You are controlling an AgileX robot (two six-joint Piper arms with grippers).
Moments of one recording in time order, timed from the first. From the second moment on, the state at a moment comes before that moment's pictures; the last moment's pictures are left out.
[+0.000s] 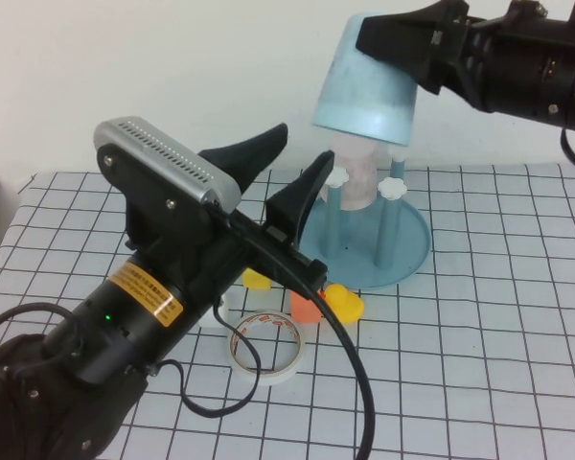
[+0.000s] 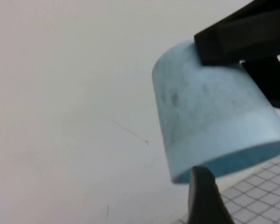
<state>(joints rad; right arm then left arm) 0.35 1.51 -1.21 1.71 0.50 -1.19 -0.64 1.38 -0.68 0.07 -0.86 -0.02</state>
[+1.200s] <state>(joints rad) 0.35 1.84 -1.33 1.73 0.20 -1.78 -0.43 0.77 -0.39 0.07 0.04 -0.11</state>
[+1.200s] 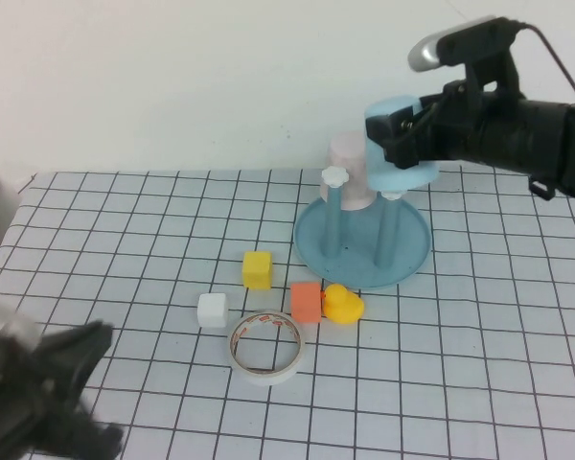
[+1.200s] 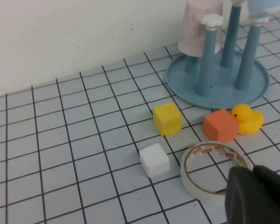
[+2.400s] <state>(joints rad) 0.35 1.88 -1.43 1.74 0.13 -1.70 -0.43 0.55 -0.33 0.13 0.14 -0.06</state>
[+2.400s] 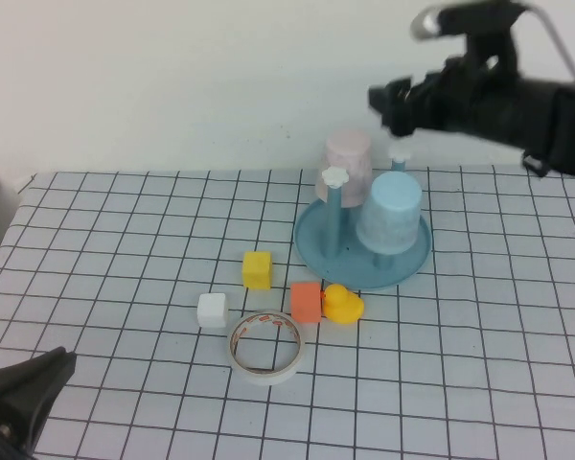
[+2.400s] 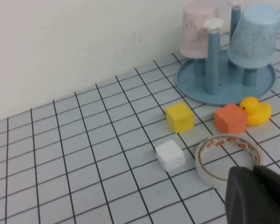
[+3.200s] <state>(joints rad) 0.35 0.58 -0.56 1.75 0.14 -1.74 -0.43 0.55 -0.33 0.13 0.17 -0.06</state>
